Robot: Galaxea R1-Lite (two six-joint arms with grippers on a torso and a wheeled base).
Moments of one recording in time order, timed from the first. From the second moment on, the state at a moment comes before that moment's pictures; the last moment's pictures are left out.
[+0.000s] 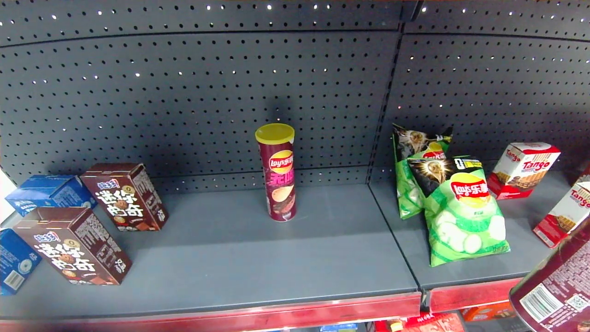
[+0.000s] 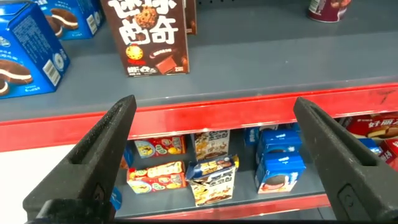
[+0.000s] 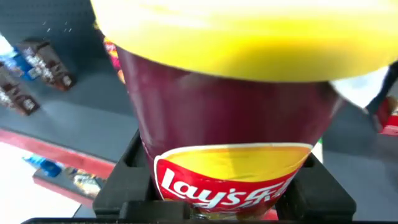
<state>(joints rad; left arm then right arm) 0.00 0.00 0.00 0.01 -0.01 0.01 0.39 0.74 -0.49 -0.32 0.07 0.08</state>
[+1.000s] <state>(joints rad) -0.13 0.30 -0.26 0.02 -0.06 0.19 0.40 0.76 -0.68 0.01 0.06 0.06</state>
